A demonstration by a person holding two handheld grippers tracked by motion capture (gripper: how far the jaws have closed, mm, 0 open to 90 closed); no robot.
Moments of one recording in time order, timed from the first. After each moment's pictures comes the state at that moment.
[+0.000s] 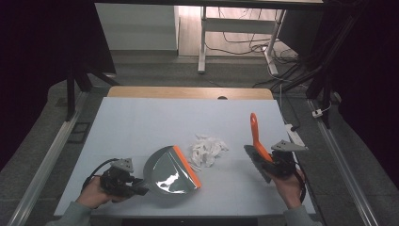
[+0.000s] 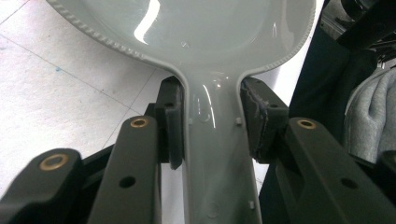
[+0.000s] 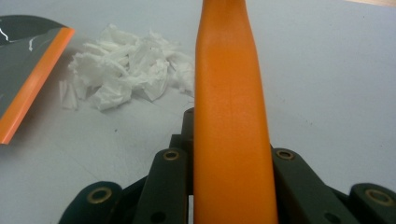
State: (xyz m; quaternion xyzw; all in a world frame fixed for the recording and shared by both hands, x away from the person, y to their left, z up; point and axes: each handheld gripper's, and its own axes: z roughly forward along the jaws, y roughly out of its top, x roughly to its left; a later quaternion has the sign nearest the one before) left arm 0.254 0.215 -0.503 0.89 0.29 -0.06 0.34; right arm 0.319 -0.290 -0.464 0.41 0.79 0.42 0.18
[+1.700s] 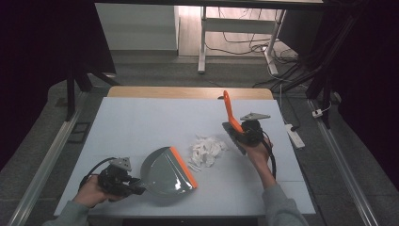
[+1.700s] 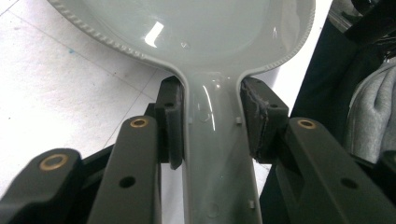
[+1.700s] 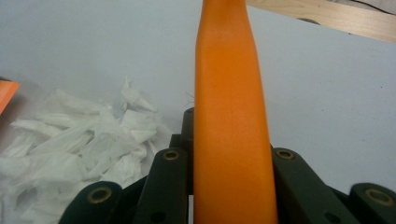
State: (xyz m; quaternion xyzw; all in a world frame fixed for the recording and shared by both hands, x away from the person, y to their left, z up) left arm 0.257 0.223 -0.504 0.90 0.30 -0.06 0.32; right arm 0.426 -0.213 -0.476 0.40 0.81 0.39 0.18
